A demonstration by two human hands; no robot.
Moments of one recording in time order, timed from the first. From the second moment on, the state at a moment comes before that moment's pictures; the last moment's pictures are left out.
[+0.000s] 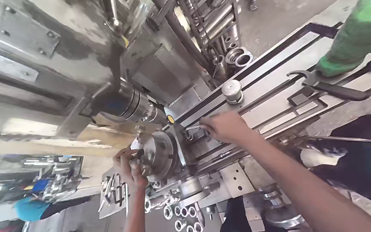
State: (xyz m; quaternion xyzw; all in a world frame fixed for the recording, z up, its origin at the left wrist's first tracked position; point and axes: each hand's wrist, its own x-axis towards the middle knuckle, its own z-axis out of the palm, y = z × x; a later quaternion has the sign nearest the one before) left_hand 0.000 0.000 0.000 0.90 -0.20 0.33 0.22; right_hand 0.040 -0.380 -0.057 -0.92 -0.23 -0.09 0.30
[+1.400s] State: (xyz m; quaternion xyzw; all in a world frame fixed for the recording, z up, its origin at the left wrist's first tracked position) left_hand -0.003 0.000 0.001 0.89 -0.21 0.31 0.25; right_hand 0.019 -0.342 -0.058 -0.93 -0.28 -0.13 0.19
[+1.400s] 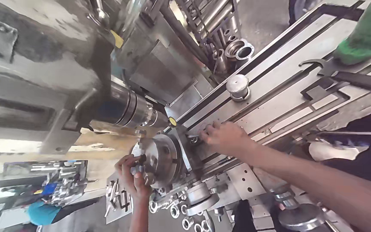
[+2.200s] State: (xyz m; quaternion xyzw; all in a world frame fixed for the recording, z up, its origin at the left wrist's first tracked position) left_hand -0.006 -0.011 0.001 0.88 -0.17 0.38 0.21; right_hand -0.058 -0.225 -0.009 -0.94 0.26 0.10 0.17
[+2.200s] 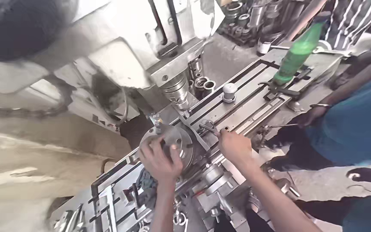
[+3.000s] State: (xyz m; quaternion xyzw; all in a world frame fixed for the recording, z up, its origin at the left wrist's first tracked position) left_hand -0.004 0.003 -0.004 0.89 -0.21 0.35 0.21; right_hand 0.034 -0.365 -0.069 -0.96 -0.15 -0.07 0.20
